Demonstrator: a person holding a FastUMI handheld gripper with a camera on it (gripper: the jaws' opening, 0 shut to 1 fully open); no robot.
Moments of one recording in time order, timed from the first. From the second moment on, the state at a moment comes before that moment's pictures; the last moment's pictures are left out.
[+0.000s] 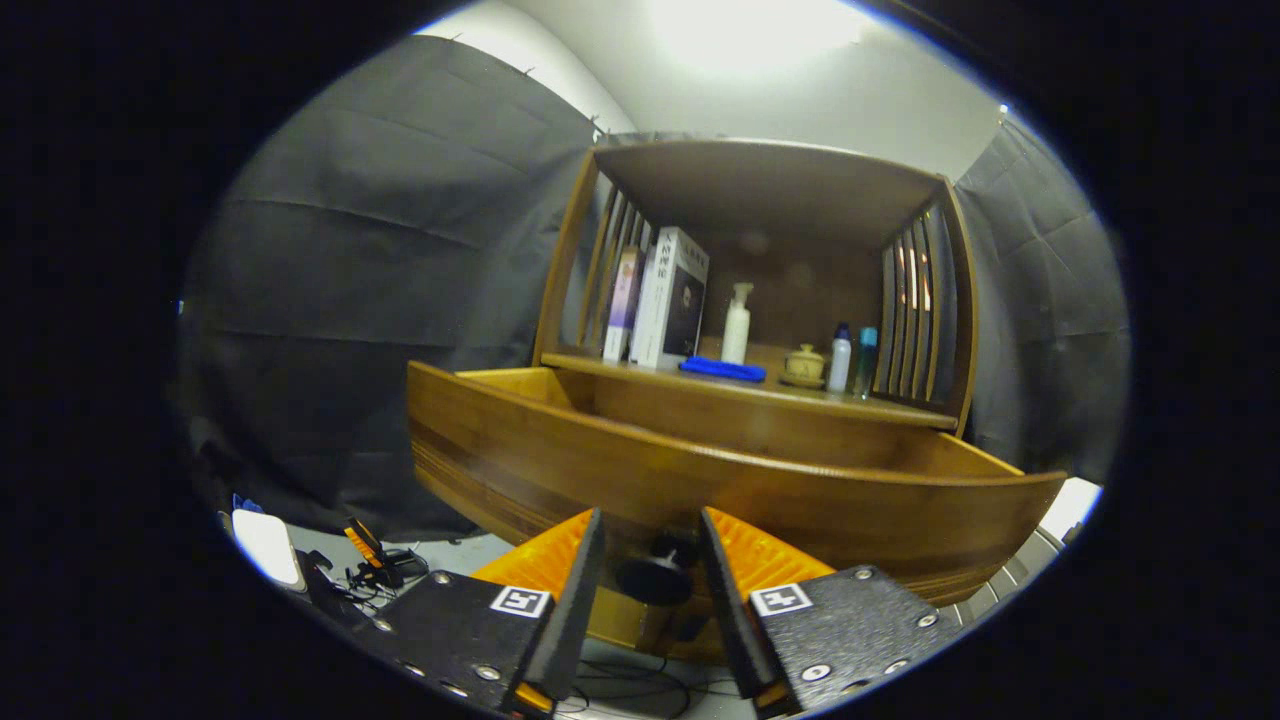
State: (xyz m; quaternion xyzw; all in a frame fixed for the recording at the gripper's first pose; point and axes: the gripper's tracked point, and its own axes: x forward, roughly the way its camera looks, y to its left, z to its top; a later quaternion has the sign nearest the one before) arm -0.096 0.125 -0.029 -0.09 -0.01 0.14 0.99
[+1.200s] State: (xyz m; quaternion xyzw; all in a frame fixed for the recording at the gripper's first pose) arm 0.017 0.075 -0.022 0.01 0.30 0.16 0.94
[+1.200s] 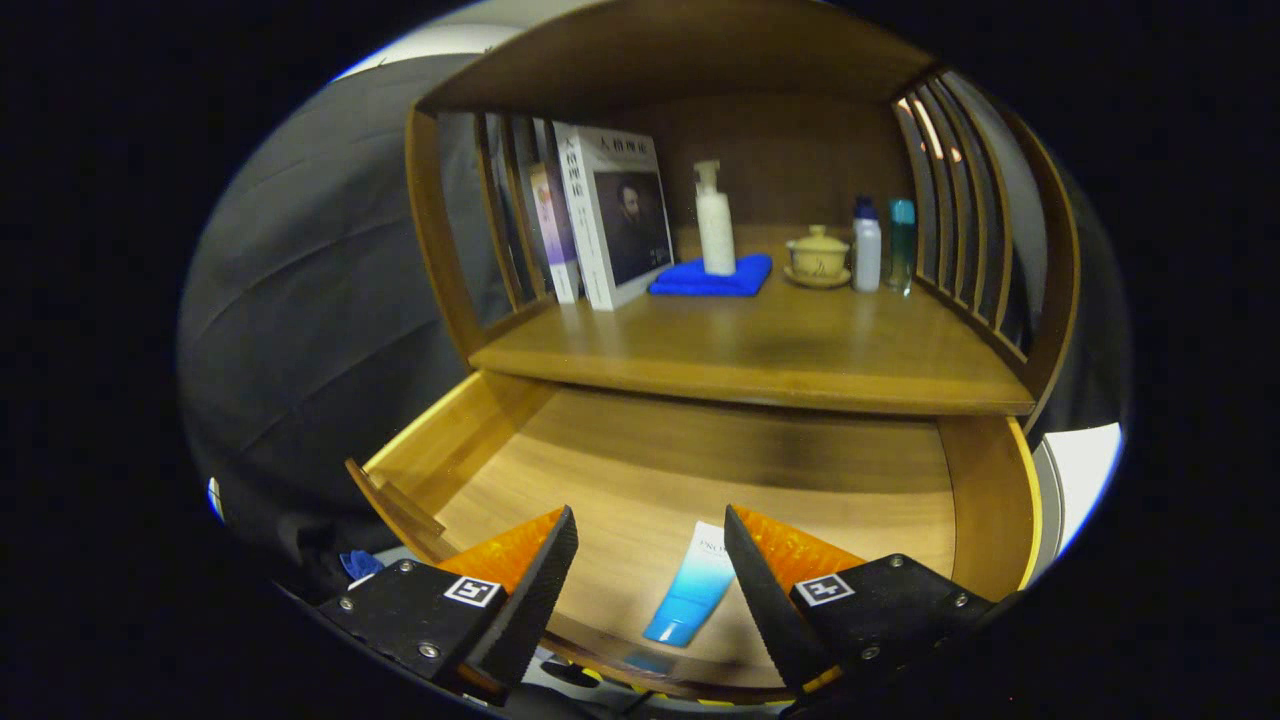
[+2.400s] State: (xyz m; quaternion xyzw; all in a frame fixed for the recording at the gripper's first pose) arm 0.022 0.051 -0.119 0.03 0.57 0.11 0.81
